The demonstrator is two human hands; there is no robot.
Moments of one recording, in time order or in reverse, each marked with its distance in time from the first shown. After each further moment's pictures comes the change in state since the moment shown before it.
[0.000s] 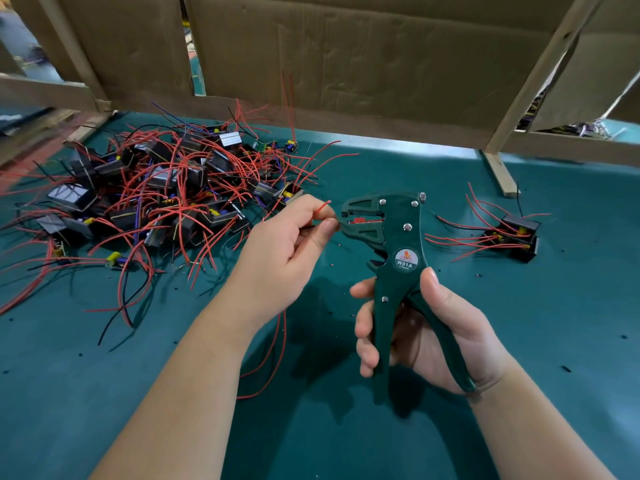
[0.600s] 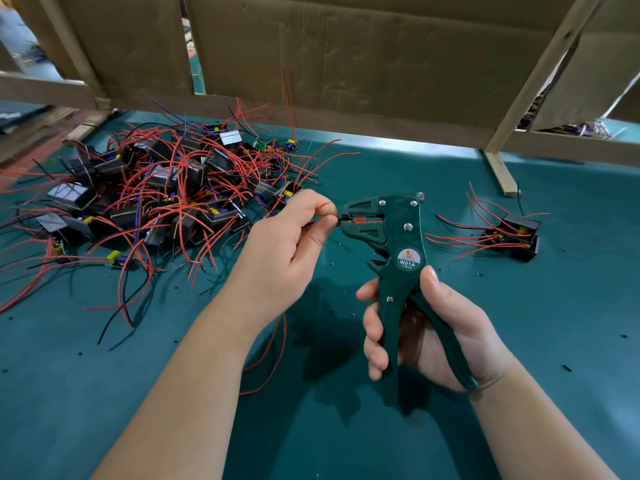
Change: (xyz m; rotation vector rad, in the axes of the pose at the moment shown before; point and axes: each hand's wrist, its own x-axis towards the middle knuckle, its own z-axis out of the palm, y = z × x) left_hand 0.000 0.003 -0.002 0.111 0.041 0.086; right_hand 0.000 -0.001 -0.001 -0.025 0.035 0.001
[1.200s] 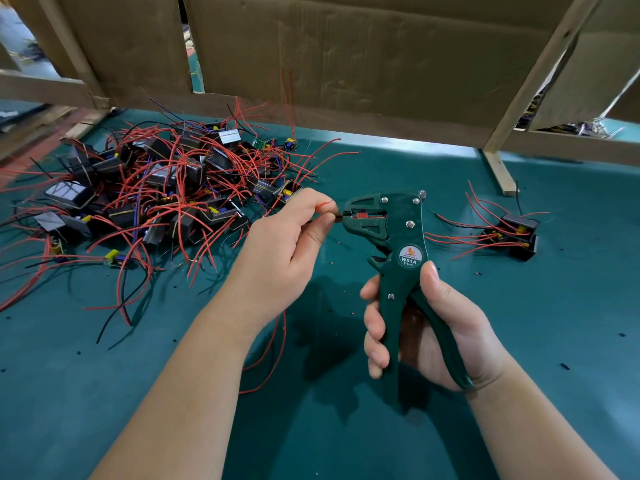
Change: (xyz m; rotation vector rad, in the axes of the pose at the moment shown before) left_hand -0.001 0.001 0.001 0.015 0.003 0.014; right_hand 0.000 0.002 0.000 0.007 0.031 -0.013
